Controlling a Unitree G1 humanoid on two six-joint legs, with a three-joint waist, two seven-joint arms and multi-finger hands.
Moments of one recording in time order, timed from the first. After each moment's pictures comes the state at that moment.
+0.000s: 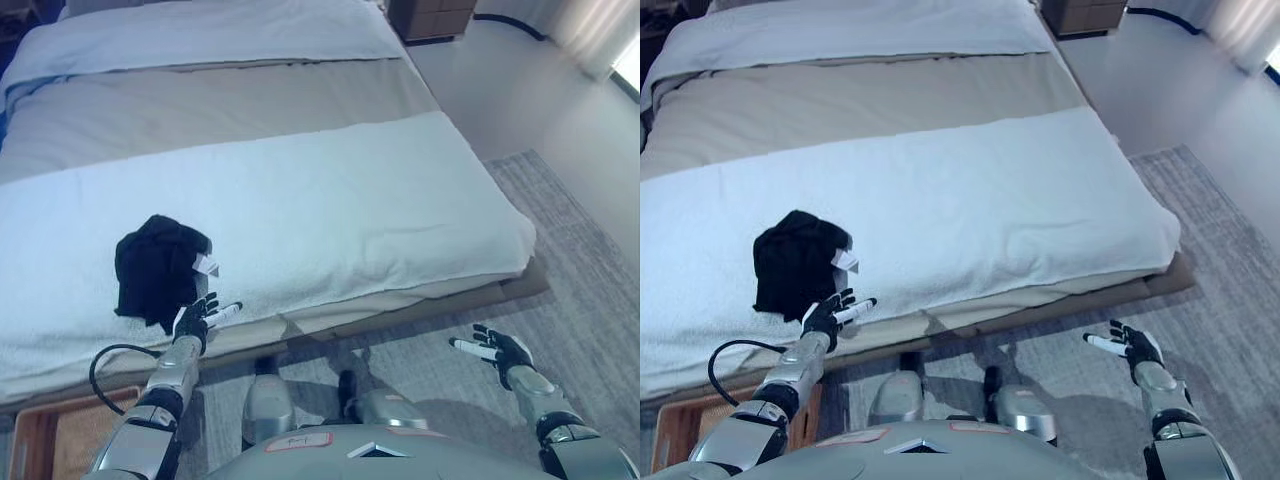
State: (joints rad) left arm -0.15 0.39 -0.18 1.05 -0.38 -0.08 0.07; right arm -0.05 -0.51 0.10 1.18 0.21 -0.13 0.07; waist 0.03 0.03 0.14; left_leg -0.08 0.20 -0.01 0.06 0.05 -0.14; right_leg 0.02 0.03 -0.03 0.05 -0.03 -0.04
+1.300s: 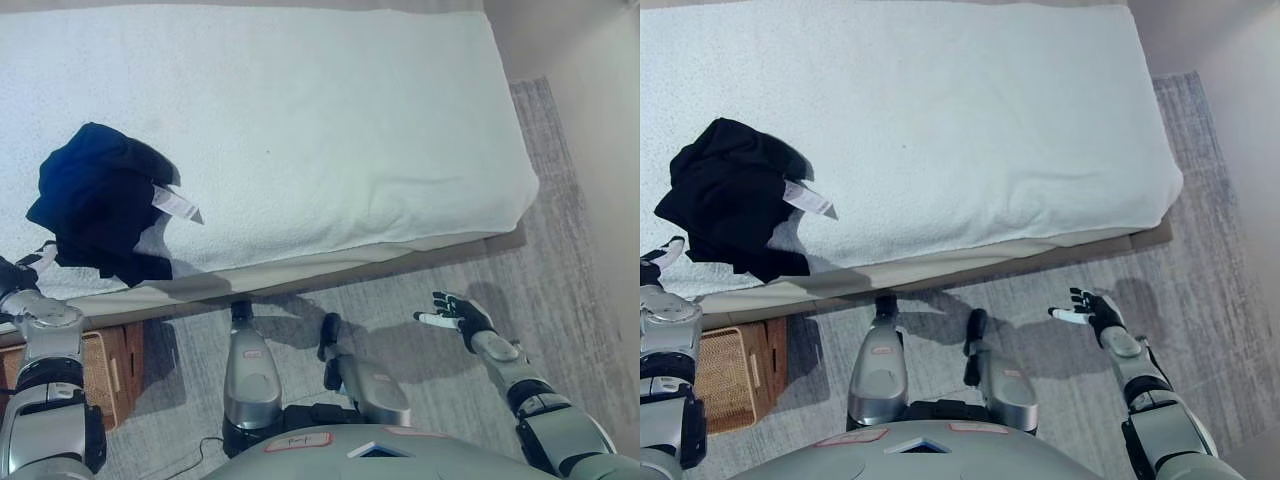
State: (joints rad) left arm -0.29 0.75 0.22 1.03 0.02 -0.02 0.58; right arm -0.20 -0.43 0.25 1.18 0.16 -0.17 0.09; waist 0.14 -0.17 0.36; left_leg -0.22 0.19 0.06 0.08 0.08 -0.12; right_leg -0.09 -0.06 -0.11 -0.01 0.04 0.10
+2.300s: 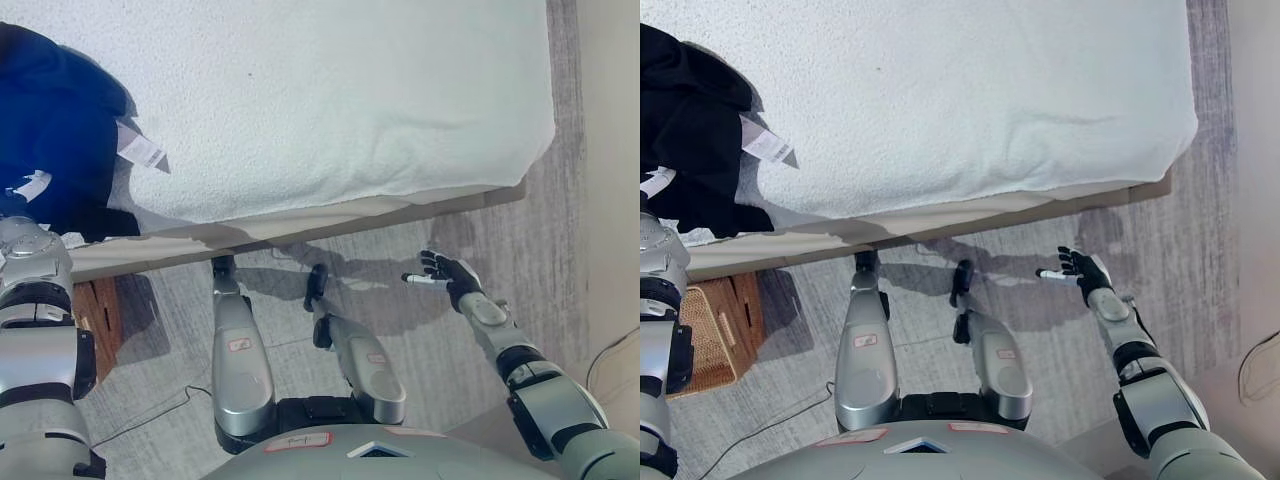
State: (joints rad) left arm -0.69 0.83 -0.06 1.27 -0.43 -0.12 0.37; right arm -0.36 -0.43 0.31 1.16 0.24 -0.20 0.07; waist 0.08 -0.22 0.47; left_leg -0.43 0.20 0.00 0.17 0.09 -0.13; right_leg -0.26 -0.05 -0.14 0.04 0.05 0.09
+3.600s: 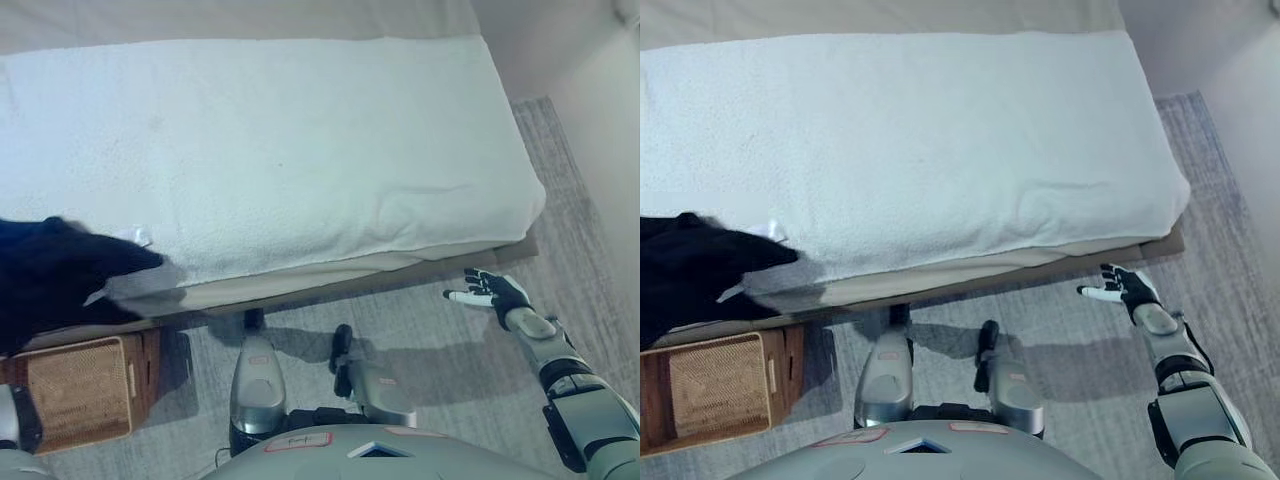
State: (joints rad) left arm -0.31 1.06 0.32 1.46 -0.16 -0.04 0.19; right arm -0.28 -0.58 0.23 1.17 0.16 -0.16 0.14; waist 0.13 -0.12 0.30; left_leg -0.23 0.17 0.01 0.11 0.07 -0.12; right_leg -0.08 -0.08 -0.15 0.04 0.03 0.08
